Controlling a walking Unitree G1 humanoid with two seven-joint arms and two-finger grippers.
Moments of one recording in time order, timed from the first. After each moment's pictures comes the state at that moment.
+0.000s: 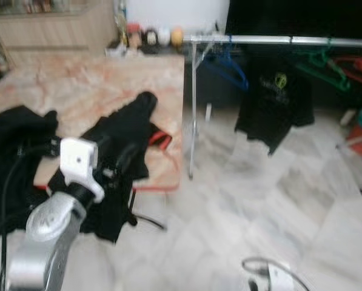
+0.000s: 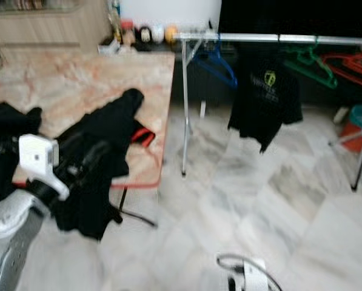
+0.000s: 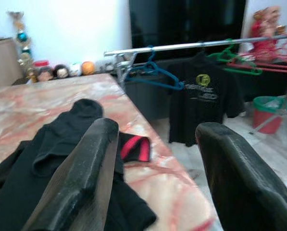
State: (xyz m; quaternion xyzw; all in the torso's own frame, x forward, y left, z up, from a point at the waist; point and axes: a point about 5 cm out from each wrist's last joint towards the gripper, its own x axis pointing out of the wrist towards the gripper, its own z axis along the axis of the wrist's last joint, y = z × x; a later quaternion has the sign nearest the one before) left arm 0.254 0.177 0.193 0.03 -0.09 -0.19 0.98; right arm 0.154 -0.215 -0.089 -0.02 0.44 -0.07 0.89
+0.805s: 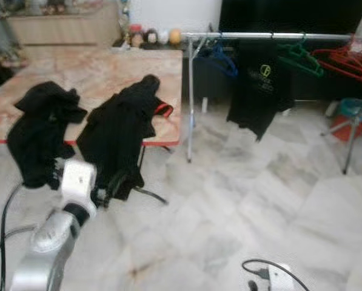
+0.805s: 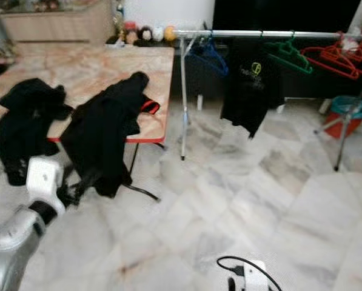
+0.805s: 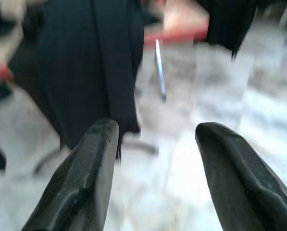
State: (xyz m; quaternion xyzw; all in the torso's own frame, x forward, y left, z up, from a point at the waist) left arm 0.249 0.216 0.088 0.06 0.12 -0.10 0.99; right arm 0.151 -0.213 -0.091 -0.02 0.44 -0.07 0.89
